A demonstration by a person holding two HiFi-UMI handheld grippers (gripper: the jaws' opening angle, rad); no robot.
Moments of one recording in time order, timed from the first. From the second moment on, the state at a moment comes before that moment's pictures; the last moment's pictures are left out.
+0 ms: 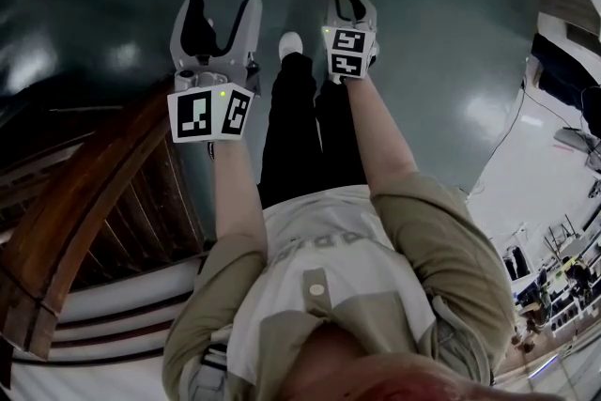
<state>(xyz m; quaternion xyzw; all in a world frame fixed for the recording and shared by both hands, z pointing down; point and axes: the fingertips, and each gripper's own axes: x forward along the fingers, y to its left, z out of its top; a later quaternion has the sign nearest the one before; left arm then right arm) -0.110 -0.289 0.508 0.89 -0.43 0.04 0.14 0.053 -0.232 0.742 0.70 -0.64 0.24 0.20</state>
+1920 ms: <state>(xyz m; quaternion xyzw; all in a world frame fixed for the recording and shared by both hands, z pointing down) -0.058 -0.334 0.210 0.91 -0.40 -0.02 0.03 0.210 -0.241 0.301 0.79 -0.61 0.06 0.06</state>
